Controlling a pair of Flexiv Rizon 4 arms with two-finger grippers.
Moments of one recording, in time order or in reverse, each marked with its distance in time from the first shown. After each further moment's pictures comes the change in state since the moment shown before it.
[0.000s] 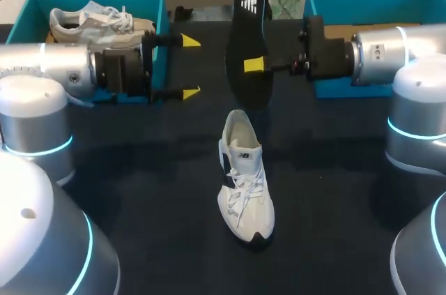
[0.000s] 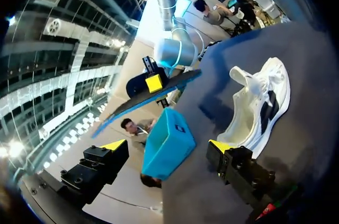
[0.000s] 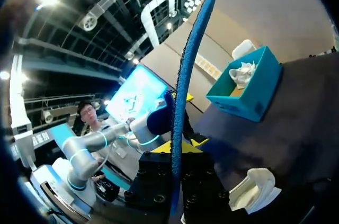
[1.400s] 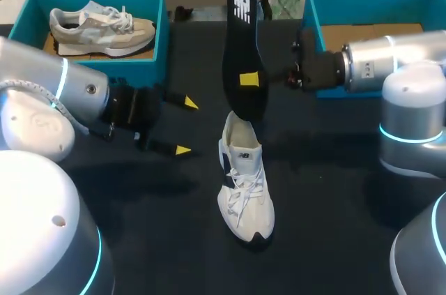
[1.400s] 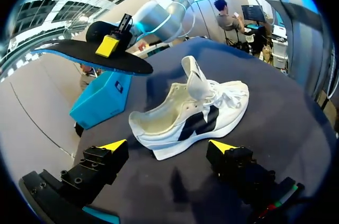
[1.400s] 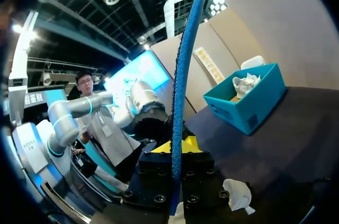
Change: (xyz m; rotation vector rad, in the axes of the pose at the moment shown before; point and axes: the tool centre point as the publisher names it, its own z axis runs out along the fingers) left arm 0.135 -0.002 -0.014 -0.283 0.371 -0.539; right arm -0.036 -0.022 0.011 0.033 -0.001 -0.233
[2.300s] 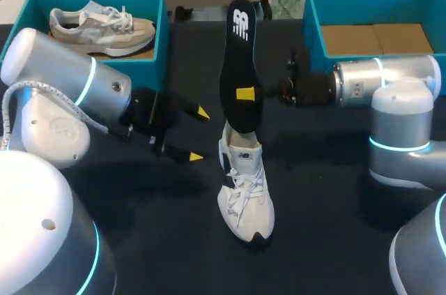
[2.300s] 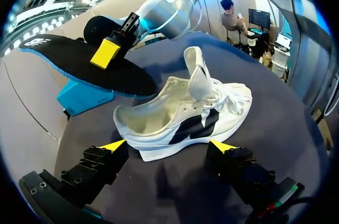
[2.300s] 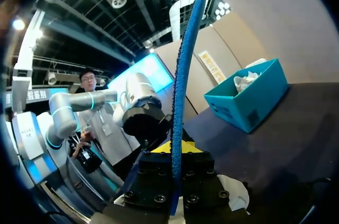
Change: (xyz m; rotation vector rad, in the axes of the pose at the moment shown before) left arm 0.011 0.000 0.031 -0.075 0.070 -0.116; right arm -0.024 -0.031 0.011 -0.052 0.037 -0.025
